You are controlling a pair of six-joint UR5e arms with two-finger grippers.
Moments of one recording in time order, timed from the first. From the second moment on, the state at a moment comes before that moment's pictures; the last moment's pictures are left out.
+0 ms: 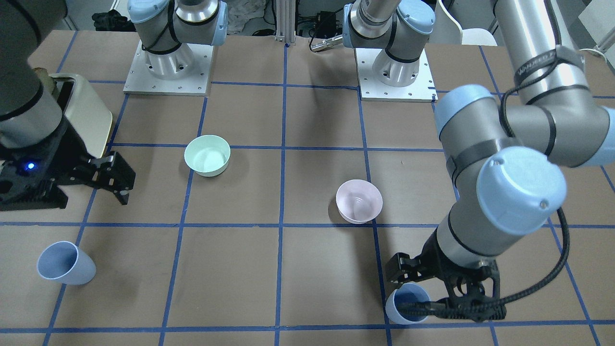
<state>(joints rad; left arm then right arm) -1.57 -2.16 -1.13 -1.31 1.58 0.04 1.48 -1.28 1.34 -1.73 -1.57 -0.17</state>
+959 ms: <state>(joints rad) -1.58 -2.33 -1.09 -1.30 1.58 0.06 1.24 -1.03 1.35 -1.90 -1.58 -0.34</state>
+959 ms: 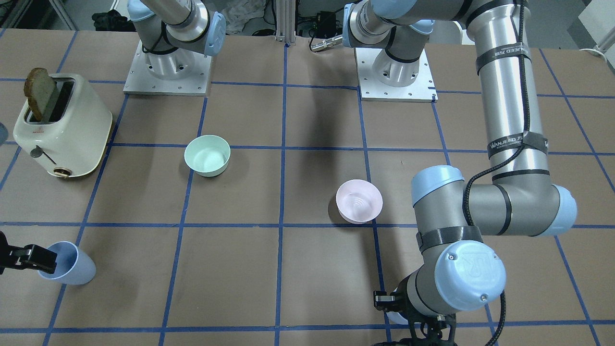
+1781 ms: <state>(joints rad) -1.79 -2.29 -1.06 -1.32 1.59 -0.23 1.22 -1.00 1.42 -1.87 -1.58 -0.36</state>
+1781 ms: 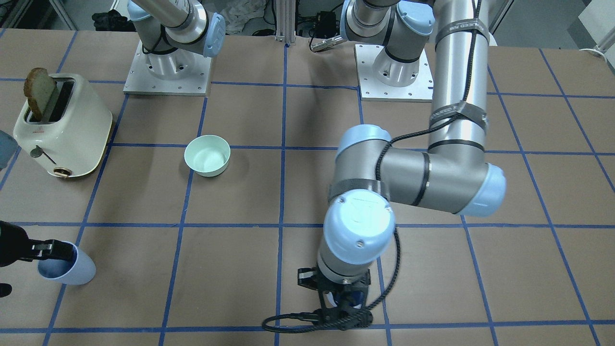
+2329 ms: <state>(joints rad) -1.95 -2.31 -1.07 -1.30 1.60 -0.45 1.22 -1.01 1.41 -1.87 -1.58 -0.37</state>
